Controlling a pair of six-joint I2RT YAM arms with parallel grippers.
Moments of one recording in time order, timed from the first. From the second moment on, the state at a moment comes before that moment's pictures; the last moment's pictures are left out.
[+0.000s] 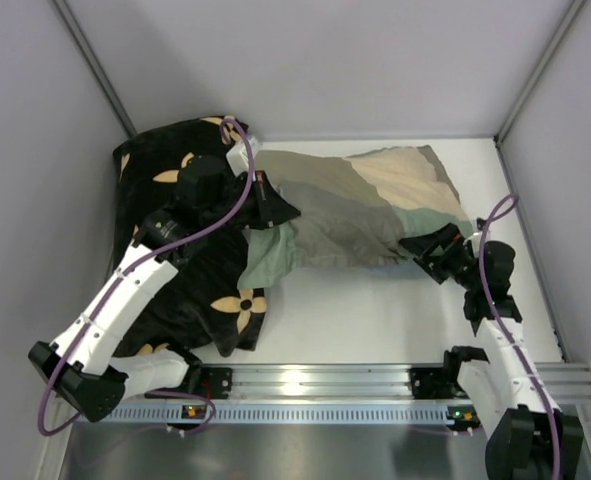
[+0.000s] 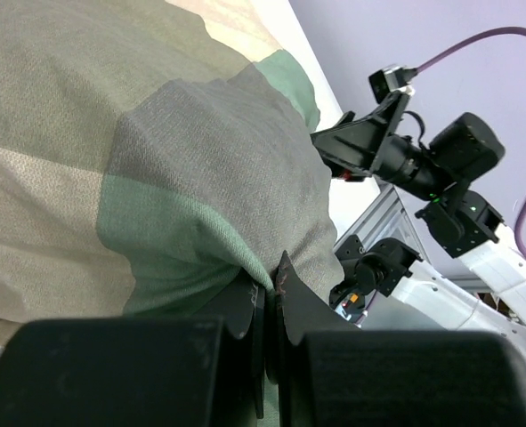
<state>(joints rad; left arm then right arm) -0.56 1.17 1.33 -0.50 0.41 -0.60 -0.11 0.77 0.34 0.06 -0.62 0.90</state>
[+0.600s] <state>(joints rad) -0.56 1.15 1.32 -0.54 0.47 -0.60 -0.12 1.07 0.42 0.09 -0.58 1.00</state>
